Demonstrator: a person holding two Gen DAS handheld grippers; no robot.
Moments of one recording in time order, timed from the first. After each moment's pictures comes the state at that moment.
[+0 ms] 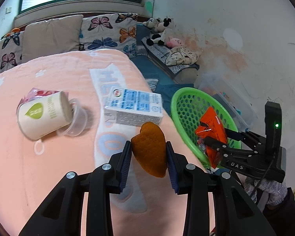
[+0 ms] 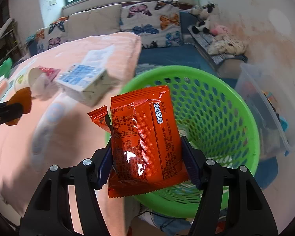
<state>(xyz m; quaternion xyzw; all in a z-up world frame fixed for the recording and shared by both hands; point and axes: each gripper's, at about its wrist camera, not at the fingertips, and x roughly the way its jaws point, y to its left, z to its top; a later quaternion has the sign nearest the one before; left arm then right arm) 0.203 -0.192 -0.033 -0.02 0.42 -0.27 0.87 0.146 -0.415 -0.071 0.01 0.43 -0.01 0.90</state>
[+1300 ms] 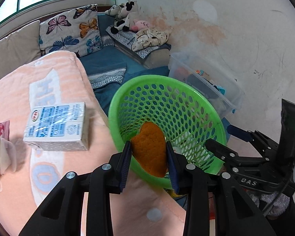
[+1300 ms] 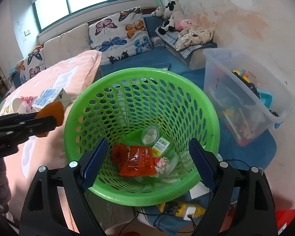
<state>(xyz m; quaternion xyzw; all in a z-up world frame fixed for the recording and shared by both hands) 0.218 -0.324 -0.047 0.05 0.44 -0.34 0.83 0.102 -0.494 -0.062 0.09 0.39 -0.08 0.91</state>
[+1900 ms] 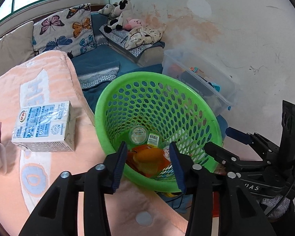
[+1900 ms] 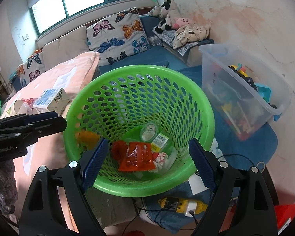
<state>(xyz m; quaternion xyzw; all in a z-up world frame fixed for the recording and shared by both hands) 0.213 -0.333 -0.050 0.05 0.44 -0.36 0.82 0.091 -0.498 -0.065 0.10 0.39 -0.08 0.91</state>
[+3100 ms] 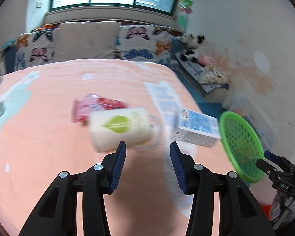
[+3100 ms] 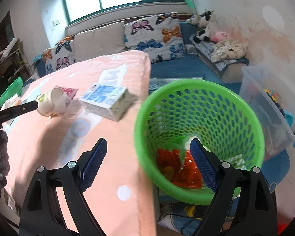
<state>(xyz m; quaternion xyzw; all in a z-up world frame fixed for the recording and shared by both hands) 0.230 -0.081 -0.027 -0.05 0.39 -0.16 0.90 0.127 -0.390 -0.038 0.05 0.38 0.02 0.92</state>
